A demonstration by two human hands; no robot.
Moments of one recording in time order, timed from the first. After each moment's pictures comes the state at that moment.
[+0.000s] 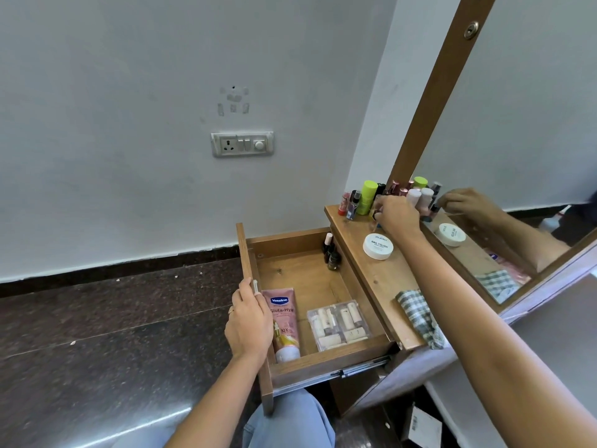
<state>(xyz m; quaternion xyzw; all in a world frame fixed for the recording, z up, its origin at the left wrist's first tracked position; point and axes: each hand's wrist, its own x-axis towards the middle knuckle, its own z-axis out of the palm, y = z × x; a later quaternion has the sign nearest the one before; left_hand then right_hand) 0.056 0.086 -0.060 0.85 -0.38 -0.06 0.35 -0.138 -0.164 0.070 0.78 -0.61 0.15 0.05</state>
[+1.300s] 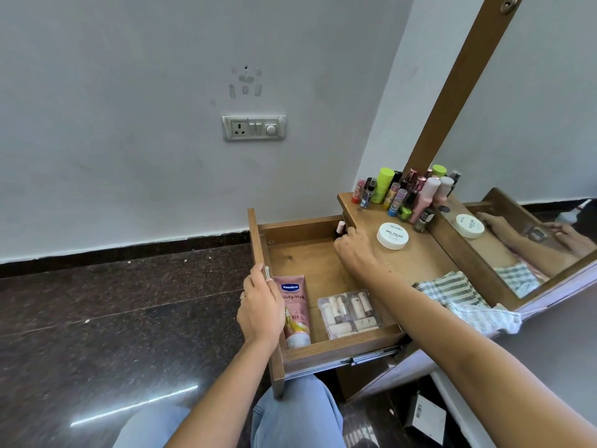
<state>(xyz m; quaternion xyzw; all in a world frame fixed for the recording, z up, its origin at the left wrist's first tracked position) 0.057 0.085 -0.059 0.86 -0.37 -0.07 0.35 -0.068 -0.100 -0.020 0.87 -0.41 -0.14 0.25</state>
